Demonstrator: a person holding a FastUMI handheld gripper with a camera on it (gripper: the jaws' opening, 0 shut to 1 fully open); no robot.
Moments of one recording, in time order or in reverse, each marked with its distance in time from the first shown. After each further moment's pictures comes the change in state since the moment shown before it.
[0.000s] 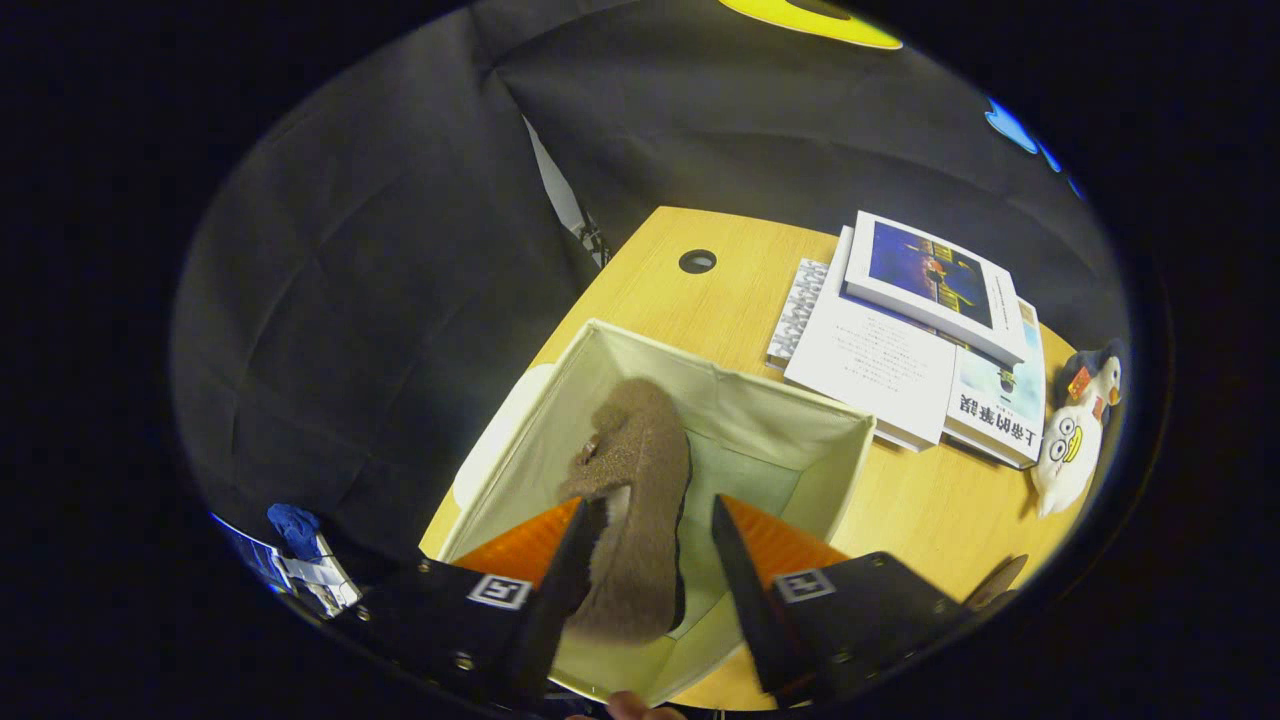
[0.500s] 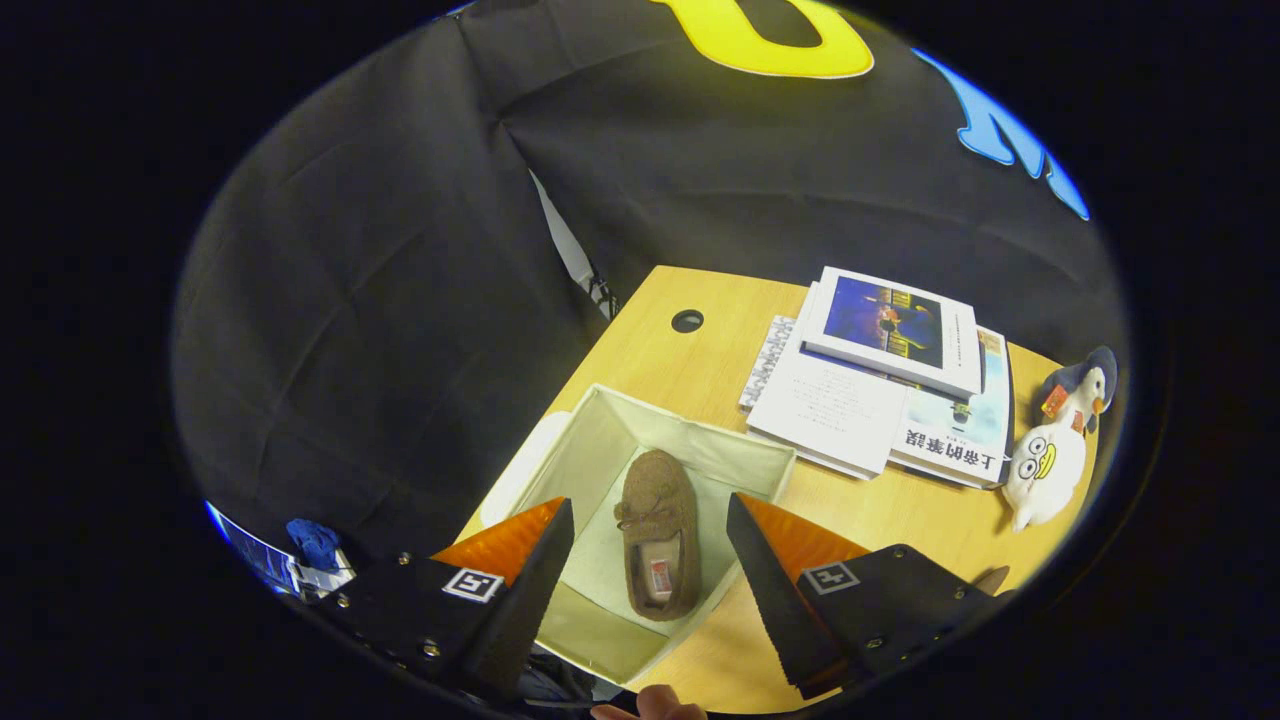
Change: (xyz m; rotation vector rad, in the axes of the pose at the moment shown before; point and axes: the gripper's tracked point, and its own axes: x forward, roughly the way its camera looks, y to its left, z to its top) arm -0.083 -0.018 0.033 0.030 -0.149 0.073
